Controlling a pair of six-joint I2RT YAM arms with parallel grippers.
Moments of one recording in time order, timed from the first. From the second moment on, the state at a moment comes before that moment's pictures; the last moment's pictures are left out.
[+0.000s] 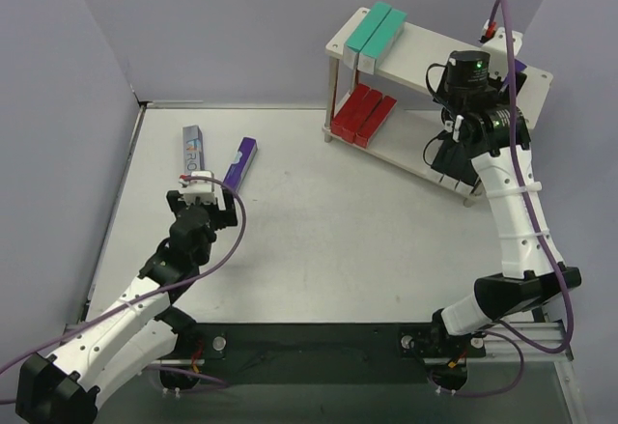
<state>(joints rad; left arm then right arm) -0.54 0.76 0.47 0.03 -0.57 -0.15 0.25 1.50 1.89 -0.82 0.79 0.26</state>
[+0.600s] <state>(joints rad) -0.58 0.76 0.47 0.03 -0.57 -0.15 0.10 1.51 1.87 -0.84 0.60 0.26</state>
